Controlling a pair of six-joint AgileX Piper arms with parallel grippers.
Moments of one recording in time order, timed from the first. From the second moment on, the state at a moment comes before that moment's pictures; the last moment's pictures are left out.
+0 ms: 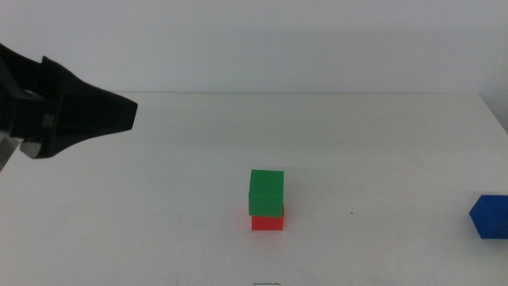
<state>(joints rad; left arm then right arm) -0.09 0.94 -1.18 -0.62 1.12 0.57 0.03 0.09 -0.06 -0.08 0.18 0.14</state>
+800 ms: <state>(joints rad) -0.09 0.94 -1.18 -0.62 1.12 0.57 0.03 1.00 -0.84 -0.05 0.73 0.18</state>
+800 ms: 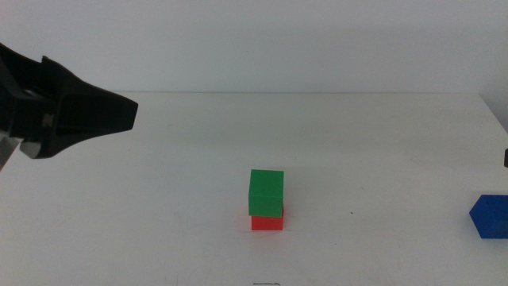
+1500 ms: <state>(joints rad) -0.09 0.94 -1.18 -0.62 1.12 0.57 -0.17 1.57 -1.25 -0.03 1.13 -0.05</state>
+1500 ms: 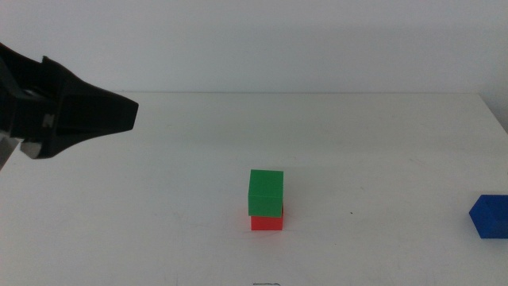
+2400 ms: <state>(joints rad) -0.09 0.94 -1.18 -0.62 1.12 0.57 -0.17 1.93 -1.25 -0.03 1.01 -0.12</state>
